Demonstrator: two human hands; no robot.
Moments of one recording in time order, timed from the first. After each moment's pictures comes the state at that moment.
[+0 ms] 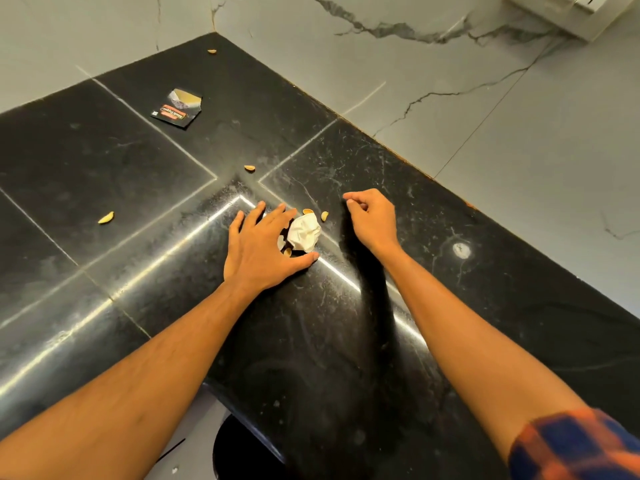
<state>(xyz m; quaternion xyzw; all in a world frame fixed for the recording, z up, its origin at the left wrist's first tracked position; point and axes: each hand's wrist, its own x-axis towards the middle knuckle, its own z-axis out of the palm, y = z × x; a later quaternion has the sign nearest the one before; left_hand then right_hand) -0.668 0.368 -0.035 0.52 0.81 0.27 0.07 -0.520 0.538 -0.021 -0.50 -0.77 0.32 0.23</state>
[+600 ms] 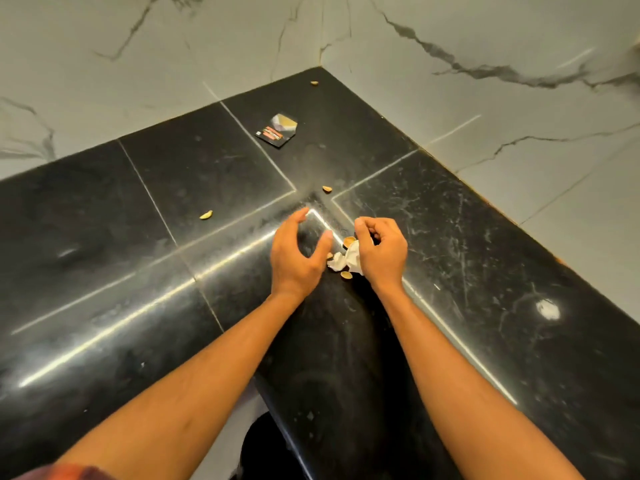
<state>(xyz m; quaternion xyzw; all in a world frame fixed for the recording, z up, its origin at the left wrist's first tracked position) -0.679 0.351 -0.028 0.28 0.78 0.56 0.05 -0.589 0.481 -0.041 -0.40 -0.74 0.42 0.35</state>
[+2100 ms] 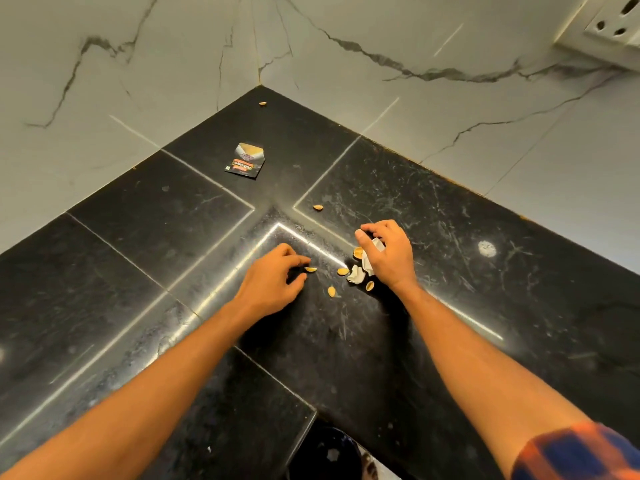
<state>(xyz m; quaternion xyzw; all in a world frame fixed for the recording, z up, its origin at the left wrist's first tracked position) -0.807 0.314 -0.028 0.61 0.72 0.27 0.17 -0.599 0.478 -0.043 -0.46 -0.78 0.29 0.31</state>
